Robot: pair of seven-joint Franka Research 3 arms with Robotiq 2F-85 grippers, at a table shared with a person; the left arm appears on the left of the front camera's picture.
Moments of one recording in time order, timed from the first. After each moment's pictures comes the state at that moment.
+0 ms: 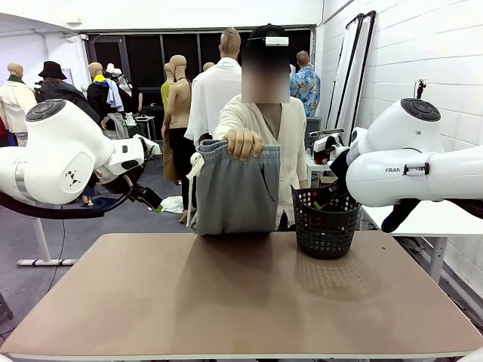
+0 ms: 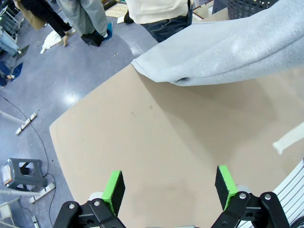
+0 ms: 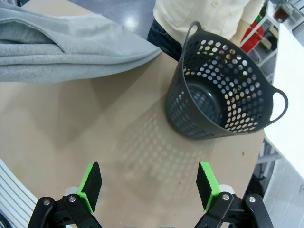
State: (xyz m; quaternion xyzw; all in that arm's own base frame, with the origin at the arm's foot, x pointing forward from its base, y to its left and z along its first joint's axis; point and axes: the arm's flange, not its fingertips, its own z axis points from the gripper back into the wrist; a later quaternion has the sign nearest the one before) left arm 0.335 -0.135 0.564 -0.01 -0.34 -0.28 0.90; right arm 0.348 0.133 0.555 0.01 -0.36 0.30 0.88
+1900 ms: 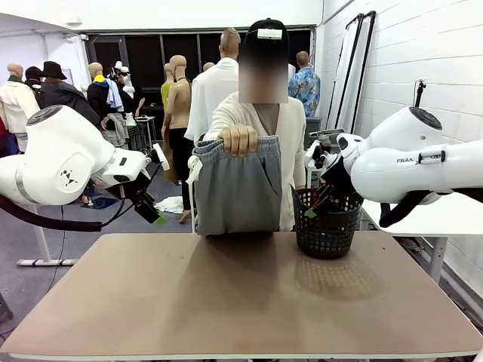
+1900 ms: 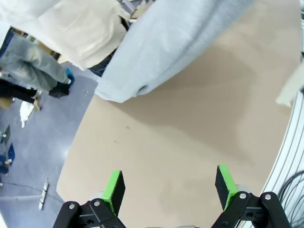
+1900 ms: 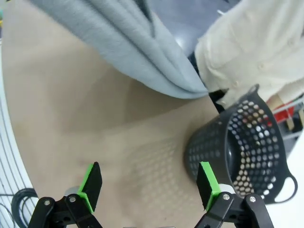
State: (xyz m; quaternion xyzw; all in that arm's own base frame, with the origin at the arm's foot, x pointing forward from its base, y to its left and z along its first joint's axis) left arm 0.338 -0.141 0.547 -0.02 -0.32 -0.53 0.79; right arm 0.358 0.143 0.537 0.05 -0.37 0.53 0.76
